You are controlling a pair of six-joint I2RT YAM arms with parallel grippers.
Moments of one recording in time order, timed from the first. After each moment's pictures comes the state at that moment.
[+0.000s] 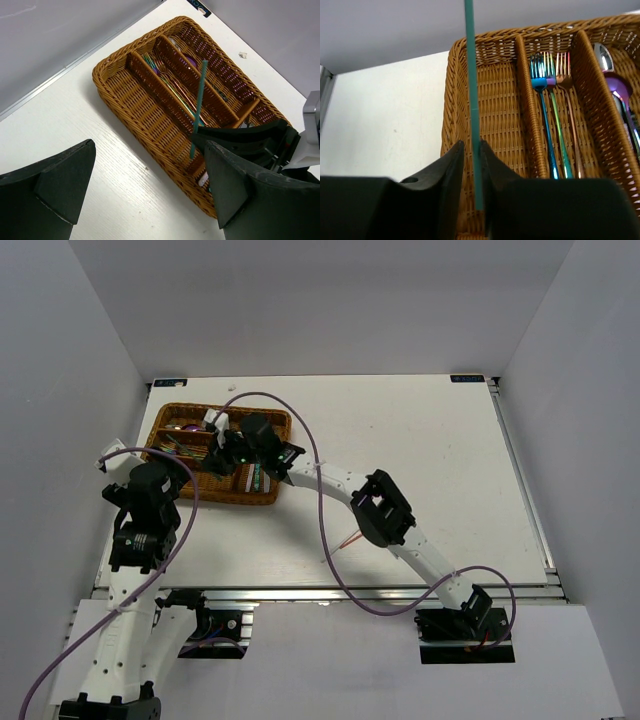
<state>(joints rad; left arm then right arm) -0.08 0.68 0.83 -0.54 -0.60 -0.55 0.97 2.59 2.27 0.13 -0.53 0.03</state>
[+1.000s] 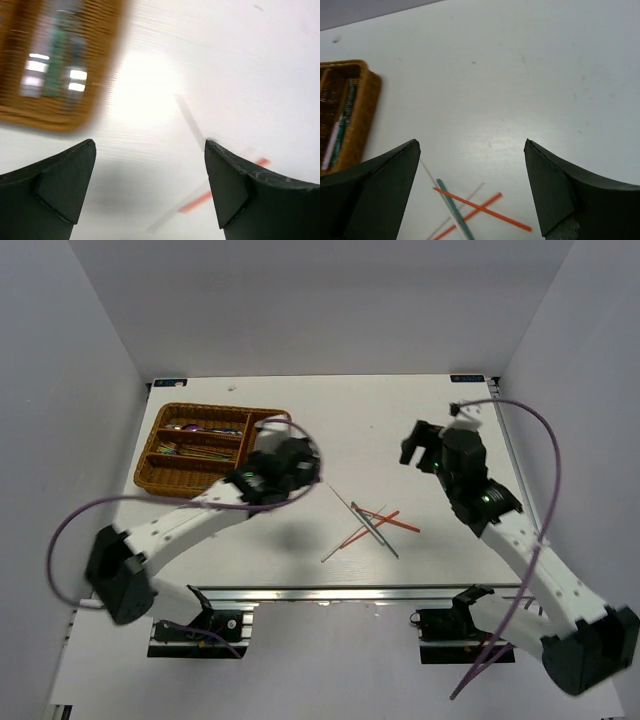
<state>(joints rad) -0.75 1.32 1.08 -0.52 -0.56 -0.77 0.49 1.05 0.92 -0.21 0.28 0.37</state>
